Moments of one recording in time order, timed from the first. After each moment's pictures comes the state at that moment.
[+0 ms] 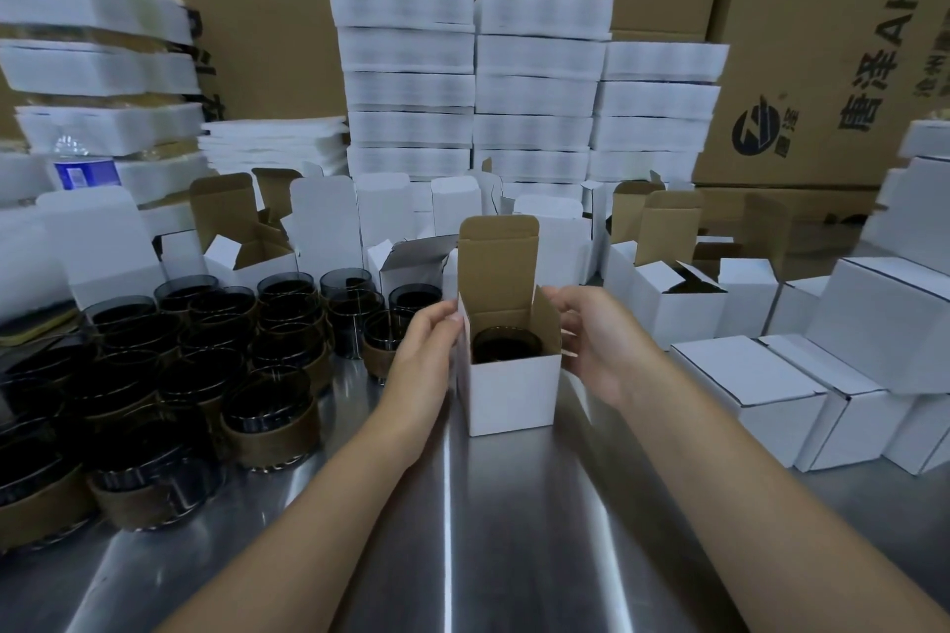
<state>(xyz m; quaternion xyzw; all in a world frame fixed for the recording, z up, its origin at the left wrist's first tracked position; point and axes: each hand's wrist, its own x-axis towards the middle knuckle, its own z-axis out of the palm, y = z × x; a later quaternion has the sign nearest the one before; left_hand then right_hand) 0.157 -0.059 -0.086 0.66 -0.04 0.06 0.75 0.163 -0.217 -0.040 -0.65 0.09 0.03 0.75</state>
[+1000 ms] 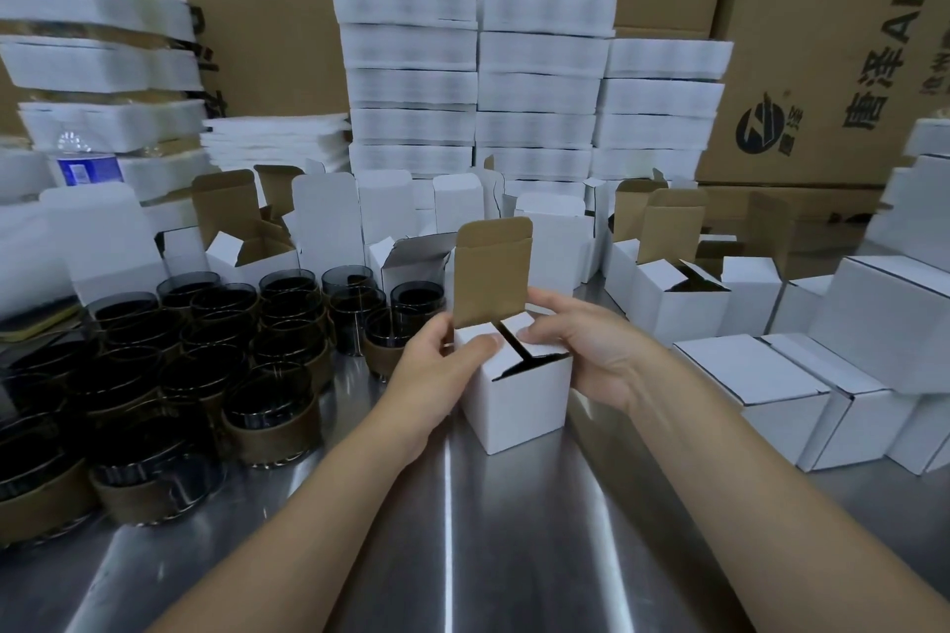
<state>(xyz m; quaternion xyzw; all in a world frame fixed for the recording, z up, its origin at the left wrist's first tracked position) 0.158 -0.061 -0.090 0.67 -0.09 0.03 0.74 0.166 -0.221 -0.046 -0.67 -0.05 0.12 0.73</state>
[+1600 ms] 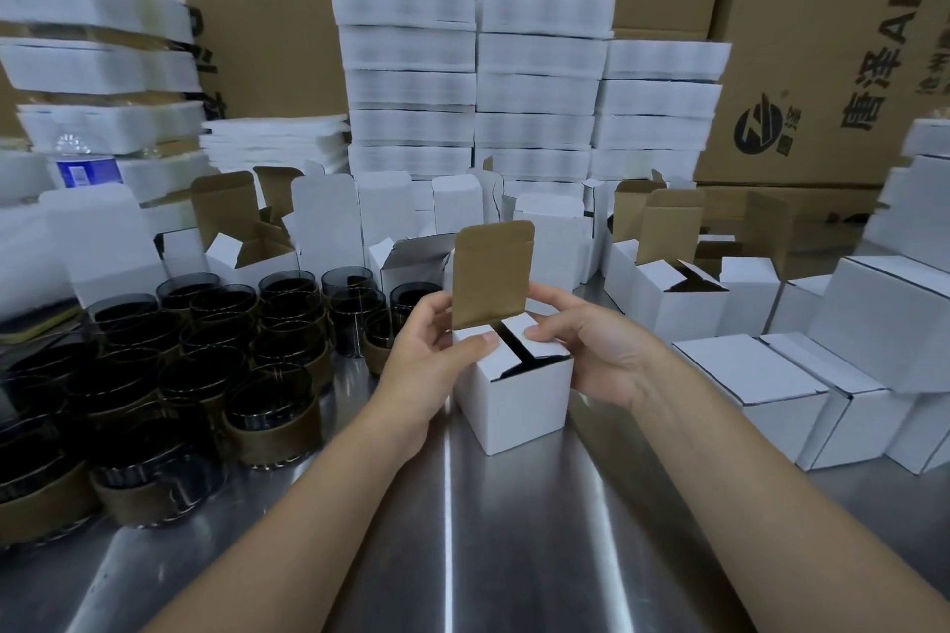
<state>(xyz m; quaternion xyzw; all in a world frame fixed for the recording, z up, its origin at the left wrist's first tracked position) 0.157 -0.057 -0.086 0.62 -0.13 0.07 0.77 0.168 -0.226 -0.045 -0.65 -0.03 0.15 0.75</state>
